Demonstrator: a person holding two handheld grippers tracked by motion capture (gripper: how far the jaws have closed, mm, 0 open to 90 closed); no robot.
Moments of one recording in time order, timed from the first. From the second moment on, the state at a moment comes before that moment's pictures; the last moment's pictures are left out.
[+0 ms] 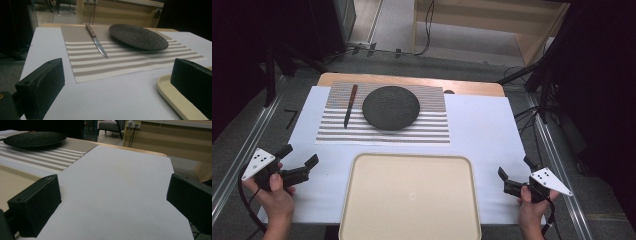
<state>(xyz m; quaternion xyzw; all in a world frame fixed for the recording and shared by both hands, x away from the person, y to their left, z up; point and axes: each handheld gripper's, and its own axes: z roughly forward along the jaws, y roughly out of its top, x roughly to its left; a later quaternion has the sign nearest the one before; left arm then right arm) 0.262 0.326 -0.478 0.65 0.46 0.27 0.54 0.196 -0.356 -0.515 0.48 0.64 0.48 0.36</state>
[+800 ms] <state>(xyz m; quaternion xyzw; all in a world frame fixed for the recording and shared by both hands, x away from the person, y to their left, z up) 0.312 0.301 -0.433 0.68 0.46 0.27 0.51 0.198 -0.355 -0.516 0.48 0.65 0.48 0.35</state>
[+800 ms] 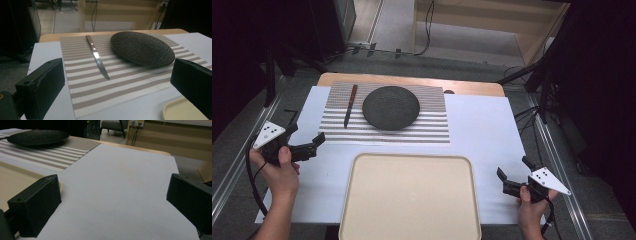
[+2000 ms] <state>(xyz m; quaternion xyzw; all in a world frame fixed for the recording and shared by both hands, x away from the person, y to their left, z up) 0.457 0.248 -0.444 0.72 0.54 0.21 0.39 0.199 -0.356 -0.517 0.48 0.65 0.48 0.35</state>
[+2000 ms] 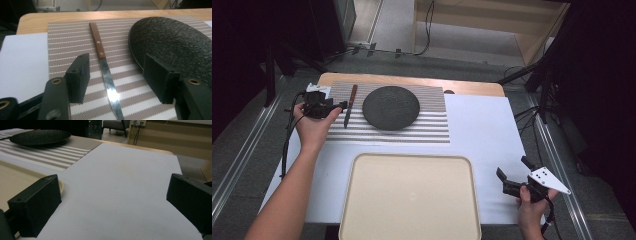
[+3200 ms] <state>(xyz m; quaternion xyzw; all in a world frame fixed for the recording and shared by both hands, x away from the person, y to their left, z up) 0.549 0.206 -0.478 0.74 0.61 0.17 0.22 0.200 -0.357 -0.518 0.48 0.64 0.49 0.34</state>
